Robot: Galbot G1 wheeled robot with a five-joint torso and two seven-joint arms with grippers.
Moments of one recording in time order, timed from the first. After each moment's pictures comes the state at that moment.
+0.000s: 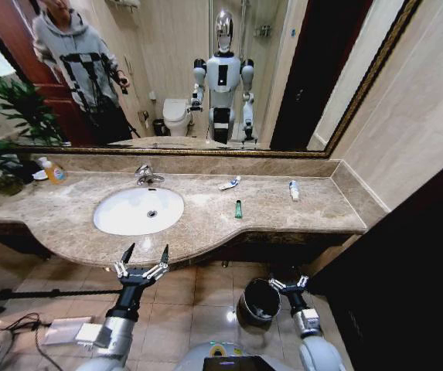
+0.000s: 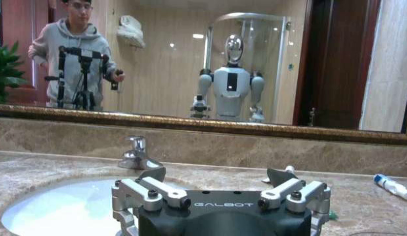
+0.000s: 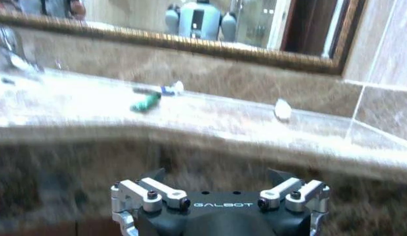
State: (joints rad) left arm 1.93 -1.44 -0.60 -2.42 -0.21 -0.08 0.08; right arm -1.72 1.42 0.58 1.96 0.00 0.20 0.02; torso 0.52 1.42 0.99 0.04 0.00
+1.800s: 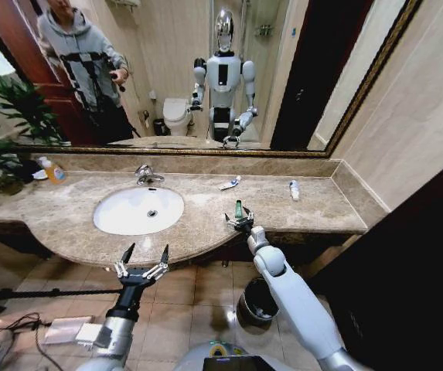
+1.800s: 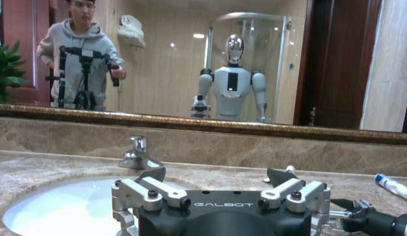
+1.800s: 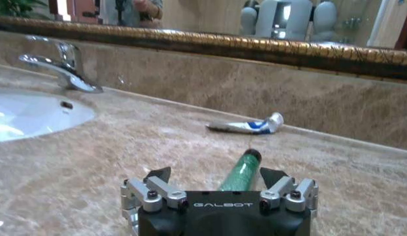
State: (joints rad) left arm 1.93 -1.44 -0.60 -2.42 -0.21 -0.08 0.08; right arm -0.94 1.32 0.18 1.57 0.13 -0.17 0.03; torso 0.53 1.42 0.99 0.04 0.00
